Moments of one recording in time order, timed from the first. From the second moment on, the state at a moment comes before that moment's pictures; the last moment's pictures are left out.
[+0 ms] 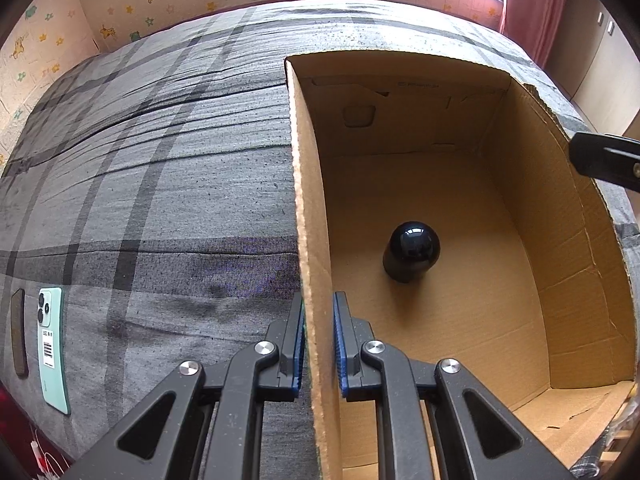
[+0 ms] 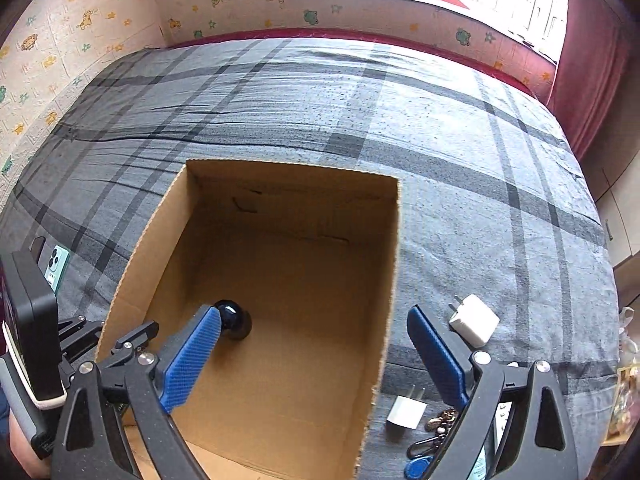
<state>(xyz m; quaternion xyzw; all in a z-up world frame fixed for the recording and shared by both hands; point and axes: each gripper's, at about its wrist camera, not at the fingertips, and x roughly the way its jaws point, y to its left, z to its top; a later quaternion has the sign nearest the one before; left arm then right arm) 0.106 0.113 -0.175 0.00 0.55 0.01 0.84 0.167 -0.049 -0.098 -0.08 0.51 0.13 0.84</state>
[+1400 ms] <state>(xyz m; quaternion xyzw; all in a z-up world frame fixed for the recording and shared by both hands) 0.107 0.109 -0.177 0.02 0.55 0.01 0.83 0.159 -0.302 -0.209 -0.07 0.62 0.01 0.78</state>
